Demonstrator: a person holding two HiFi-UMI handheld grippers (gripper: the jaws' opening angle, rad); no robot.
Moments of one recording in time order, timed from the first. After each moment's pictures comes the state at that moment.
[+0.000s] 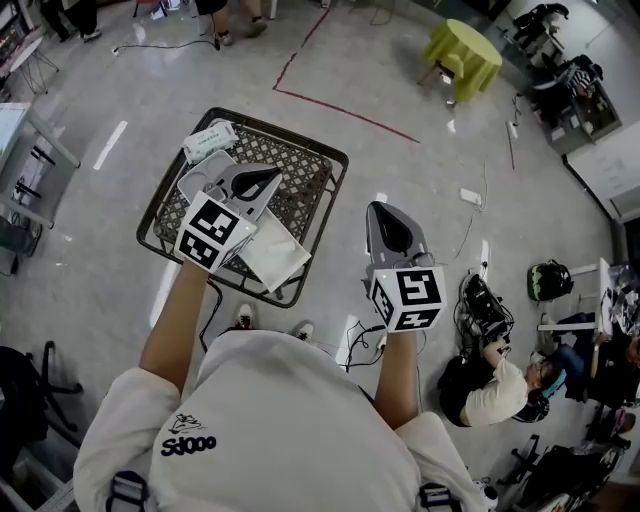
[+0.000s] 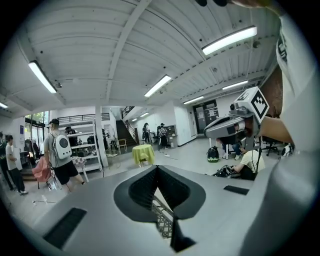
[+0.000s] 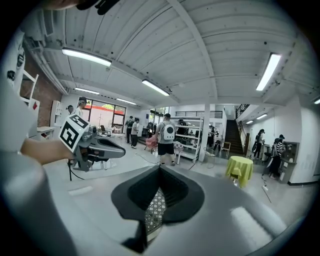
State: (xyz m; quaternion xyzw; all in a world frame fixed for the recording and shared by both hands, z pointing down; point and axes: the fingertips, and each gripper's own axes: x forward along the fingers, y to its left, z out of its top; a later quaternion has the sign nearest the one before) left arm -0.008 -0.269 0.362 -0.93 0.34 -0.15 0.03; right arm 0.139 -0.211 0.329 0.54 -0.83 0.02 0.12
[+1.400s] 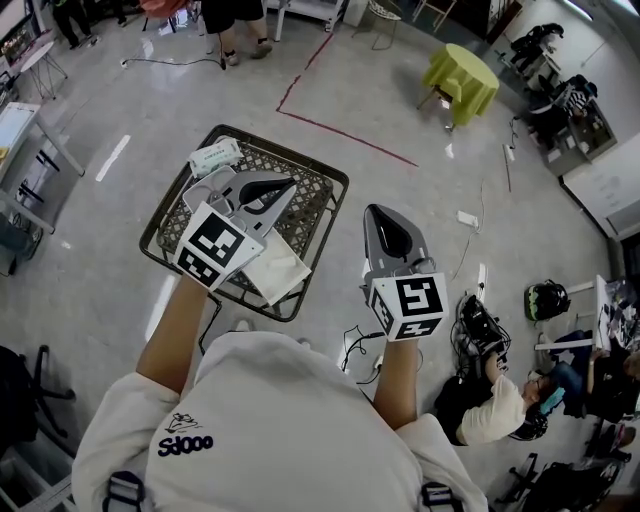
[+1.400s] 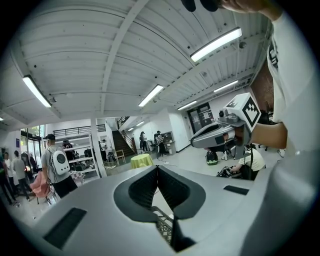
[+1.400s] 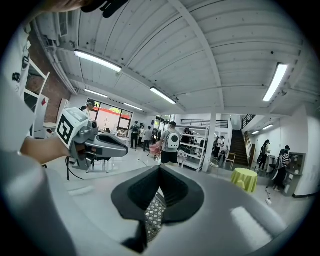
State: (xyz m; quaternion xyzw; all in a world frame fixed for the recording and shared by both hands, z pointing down) left arm 0.001 -0.235 0.303 -0.94 0.32 -0.12 0.08; right arm 0.115 -0.203 0.291 0.52 -0.85 -0.04 0.10
